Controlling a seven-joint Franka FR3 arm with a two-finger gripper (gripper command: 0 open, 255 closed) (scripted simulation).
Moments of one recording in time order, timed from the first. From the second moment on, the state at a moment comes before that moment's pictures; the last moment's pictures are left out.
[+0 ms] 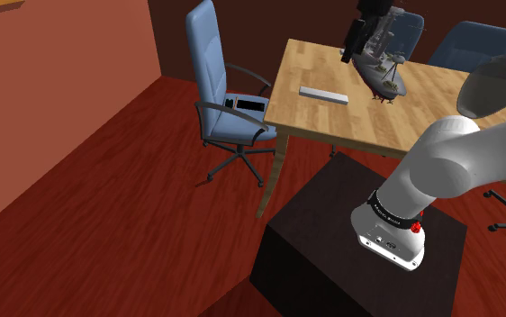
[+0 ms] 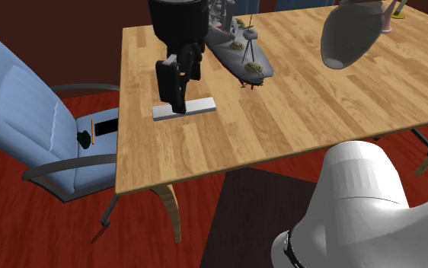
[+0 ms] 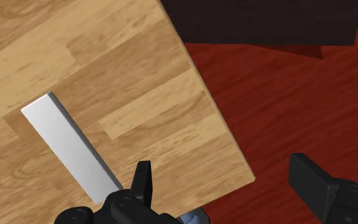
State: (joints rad) arm 0.02 -0.77 -0.23 -2.39 -0.18 1.67 -0.20
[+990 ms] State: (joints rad) arm 0.07 -0.36 -0.58 -2.36 -0.21 2.05 -0.62
